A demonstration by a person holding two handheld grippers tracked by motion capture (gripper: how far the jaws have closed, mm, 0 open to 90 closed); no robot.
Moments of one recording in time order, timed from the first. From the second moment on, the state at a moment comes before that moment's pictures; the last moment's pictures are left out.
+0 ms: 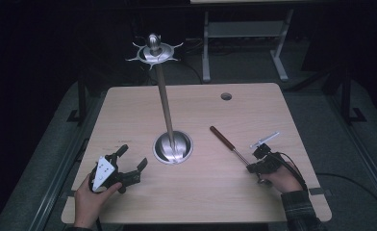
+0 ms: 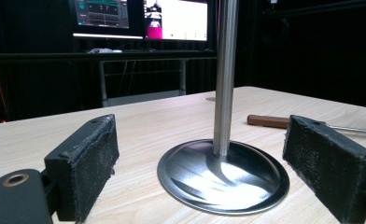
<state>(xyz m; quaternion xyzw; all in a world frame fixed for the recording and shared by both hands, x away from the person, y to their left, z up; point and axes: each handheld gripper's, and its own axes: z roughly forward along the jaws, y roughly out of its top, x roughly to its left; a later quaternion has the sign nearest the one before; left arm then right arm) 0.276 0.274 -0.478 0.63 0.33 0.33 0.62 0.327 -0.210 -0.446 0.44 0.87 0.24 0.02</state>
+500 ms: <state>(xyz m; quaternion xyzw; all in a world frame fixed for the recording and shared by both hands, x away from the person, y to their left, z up) 0.276 0.274 -0.478 0.63 0.33 0.33 0.62 0.329 -0.217 -0.438 0.43 0.86 0.26 0.03</state>
